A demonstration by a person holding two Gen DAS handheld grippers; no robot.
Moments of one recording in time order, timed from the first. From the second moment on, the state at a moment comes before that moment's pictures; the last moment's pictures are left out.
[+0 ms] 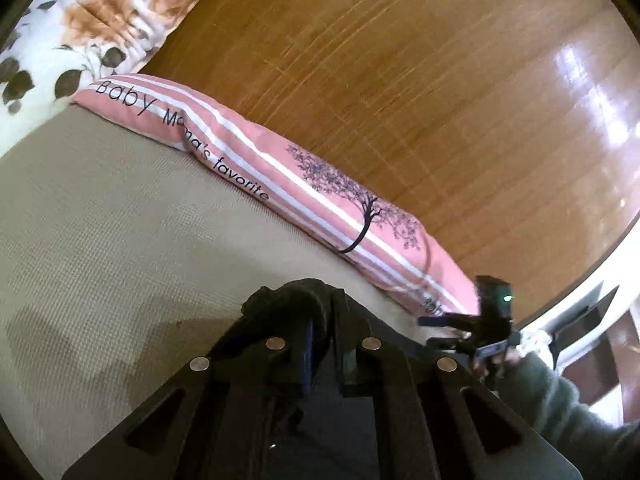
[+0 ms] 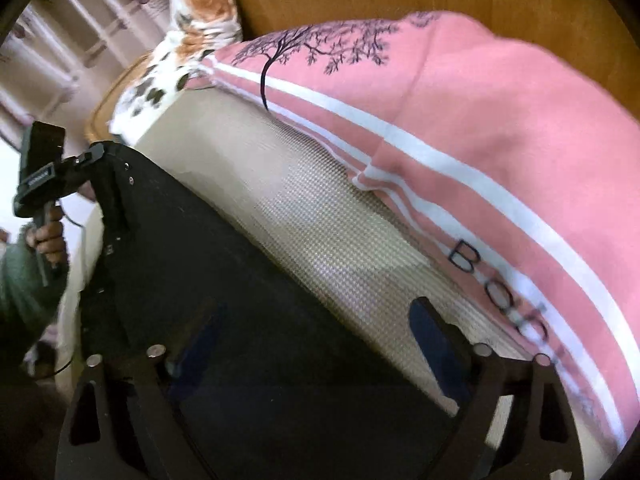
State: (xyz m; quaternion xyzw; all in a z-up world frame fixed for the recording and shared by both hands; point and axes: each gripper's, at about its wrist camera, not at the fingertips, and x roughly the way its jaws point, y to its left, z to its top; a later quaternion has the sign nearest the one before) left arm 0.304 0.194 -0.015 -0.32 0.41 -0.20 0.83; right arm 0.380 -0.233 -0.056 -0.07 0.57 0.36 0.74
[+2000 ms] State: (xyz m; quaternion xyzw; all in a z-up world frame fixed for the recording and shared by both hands) left arm 0.078 0.191 -0.042 -0.03 0.56 -0.16 0.81; right arm 0.040 -0.244 -0.073 -0.08 0.60 0.21 0.77
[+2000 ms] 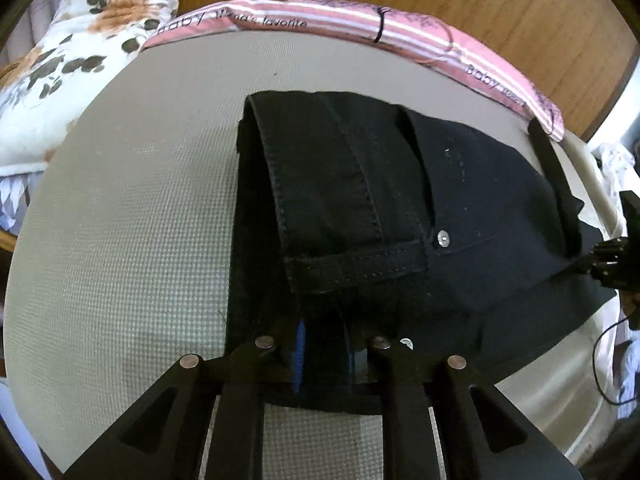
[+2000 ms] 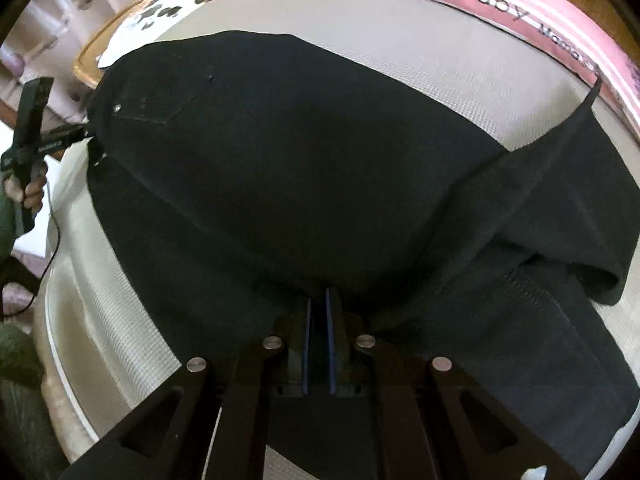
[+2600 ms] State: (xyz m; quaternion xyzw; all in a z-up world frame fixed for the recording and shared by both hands) left arm 0.054 0.219 -0.044 -0.30 0.59 -0.12 0.74; right arm 0.017 -0.283 -0.040 0.09 0.57 0.11 0.81
